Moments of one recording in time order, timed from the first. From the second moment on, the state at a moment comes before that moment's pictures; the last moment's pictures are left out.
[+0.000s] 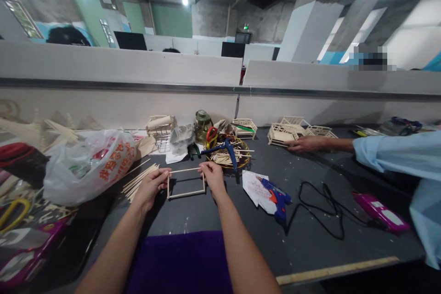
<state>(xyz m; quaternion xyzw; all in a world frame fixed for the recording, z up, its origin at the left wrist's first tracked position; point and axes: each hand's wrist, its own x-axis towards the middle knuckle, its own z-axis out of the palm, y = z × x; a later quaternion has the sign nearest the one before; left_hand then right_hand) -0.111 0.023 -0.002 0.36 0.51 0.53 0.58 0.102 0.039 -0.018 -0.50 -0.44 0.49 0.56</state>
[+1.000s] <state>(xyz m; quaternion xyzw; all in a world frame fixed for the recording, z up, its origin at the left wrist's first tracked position) -0.109 0.021 0.007 0.16 0.44 0.54 0.70 0.108 0.036 -0.014 -0.46 -0.34 0.62 0.53</state>
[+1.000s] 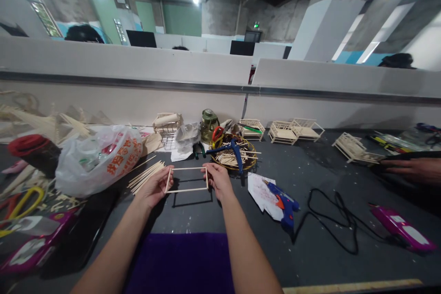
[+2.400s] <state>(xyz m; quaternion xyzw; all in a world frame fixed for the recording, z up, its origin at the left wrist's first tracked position) -0.109 0.019 0.001 0.32 0.47 0.58 0.59 0.107 0.036 -0.011 -0.47 -0.40 0.52 0.60</state>
